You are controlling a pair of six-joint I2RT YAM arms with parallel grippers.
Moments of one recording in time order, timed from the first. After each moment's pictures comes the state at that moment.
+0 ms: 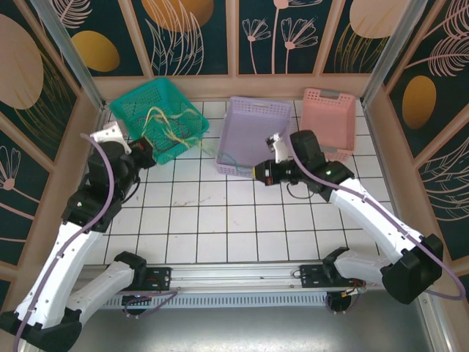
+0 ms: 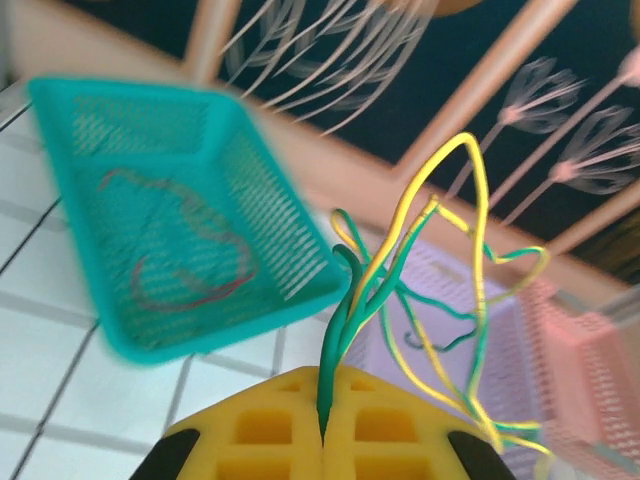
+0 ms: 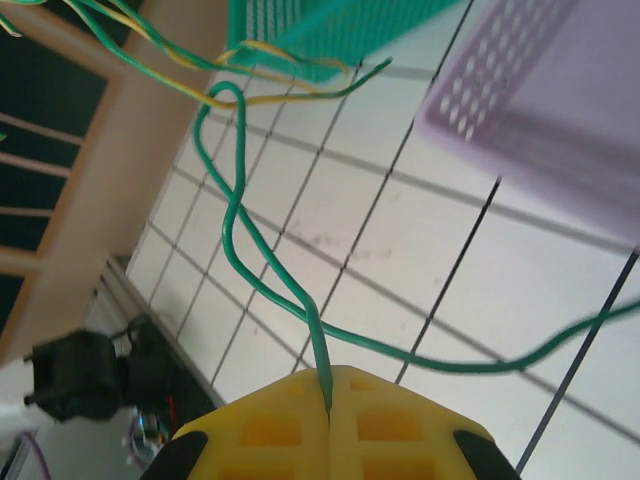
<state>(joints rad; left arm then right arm) -0.39 0.82 1.03 -0.59 -0.27 -0.66 0.60 1.16 1.00 -0.54 -0.50 0.45</state>
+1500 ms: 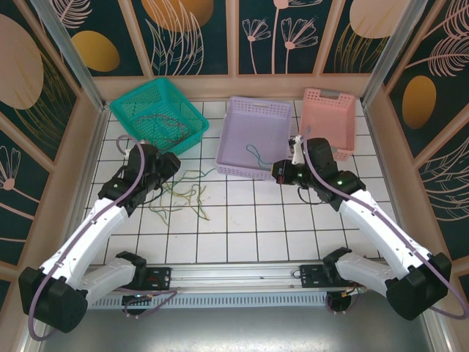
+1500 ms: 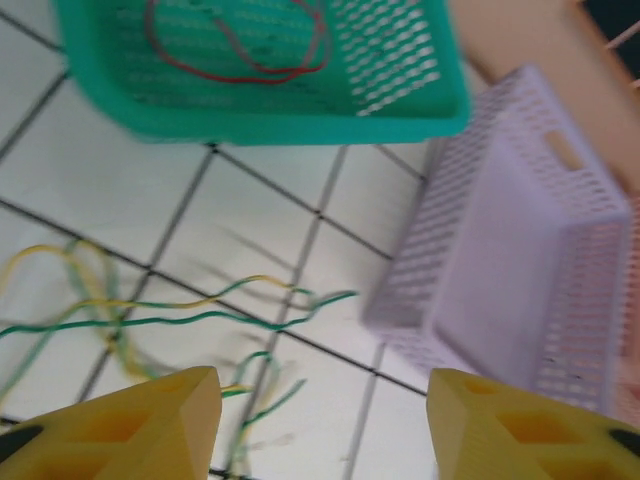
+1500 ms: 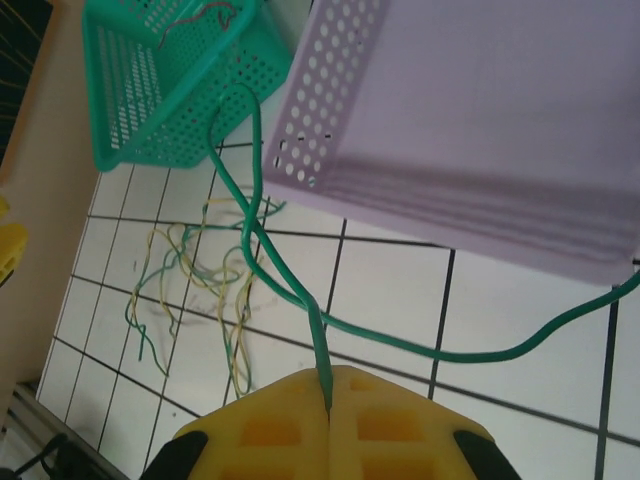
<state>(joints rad) -0.38 1.02 0.86 -0.49 -0.06 -0.95 0.52 1.05 0.93 -0.53 -0.26 0.57</state>
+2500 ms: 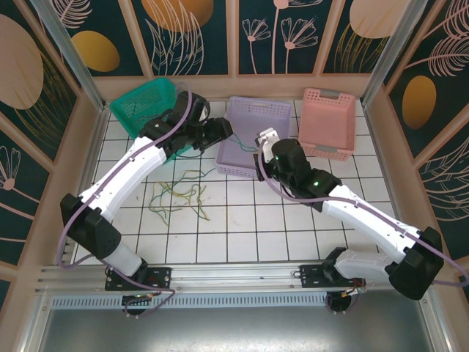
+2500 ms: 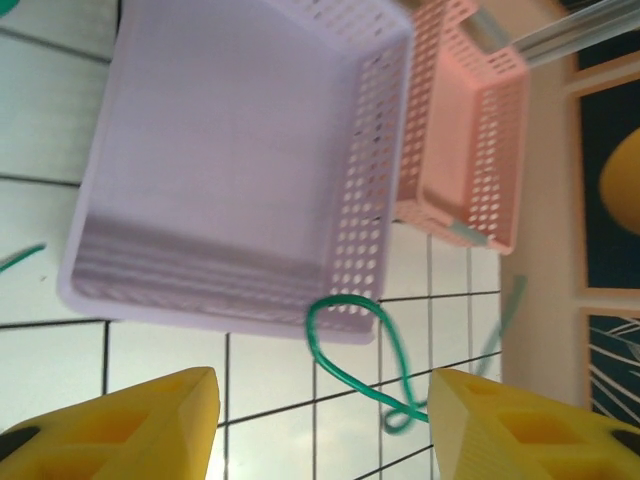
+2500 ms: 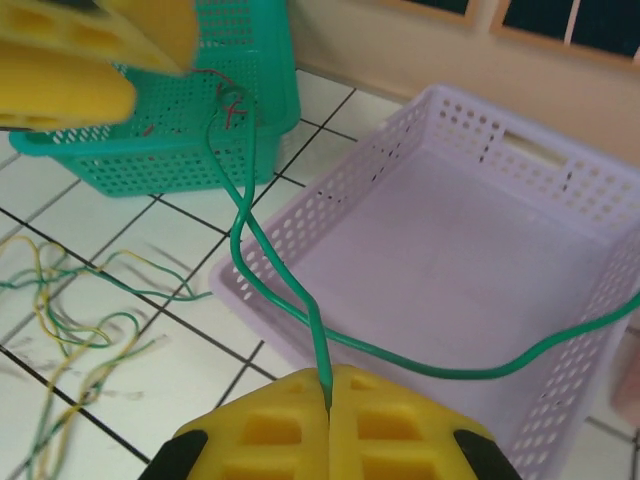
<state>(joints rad) -0.58 1.61 1.60 -0.76 0.20 -0.89 0.81 1.17 0.98 -0.29 0.23 0.04</state>
